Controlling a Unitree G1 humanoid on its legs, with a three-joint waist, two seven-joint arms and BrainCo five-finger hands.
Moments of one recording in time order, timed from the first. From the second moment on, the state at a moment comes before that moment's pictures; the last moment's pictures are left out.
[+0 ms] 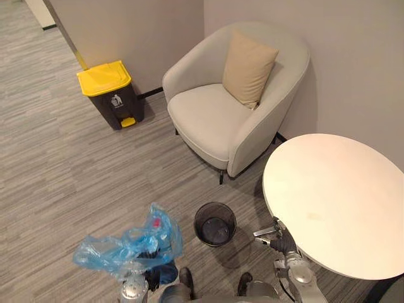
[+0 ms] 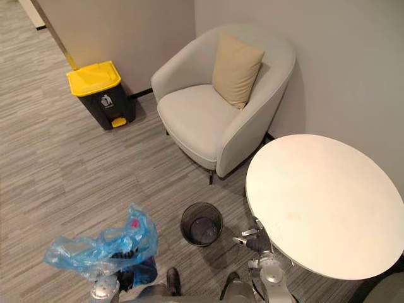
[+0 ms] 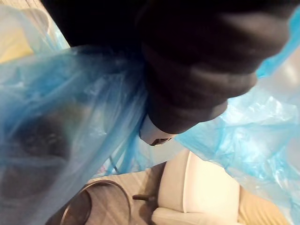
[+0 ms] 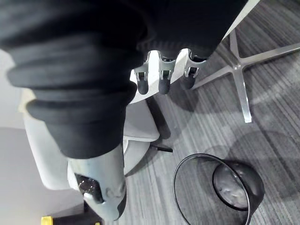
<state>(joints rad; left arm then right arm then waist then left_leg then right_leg) 0.24 0.06 0.09 0.47 0.12 -0.14 0.12 0.15 -0.09 -0.02 0.52 -0.13 -0.17 -0.07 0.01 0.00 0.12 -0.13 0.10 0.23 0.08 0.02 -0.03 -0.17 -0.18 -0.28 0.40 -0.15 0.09</state>
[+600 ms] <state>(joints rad) 0.19 0.03 0.00 0.42 0.08 -0.16 0.15 0.11 -0.11 -0.04 0.45 -0.08 -0.17 -0.13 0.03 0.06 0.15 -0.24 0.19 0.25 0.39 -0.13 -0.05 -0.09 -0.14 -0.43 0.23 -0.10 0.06</state>
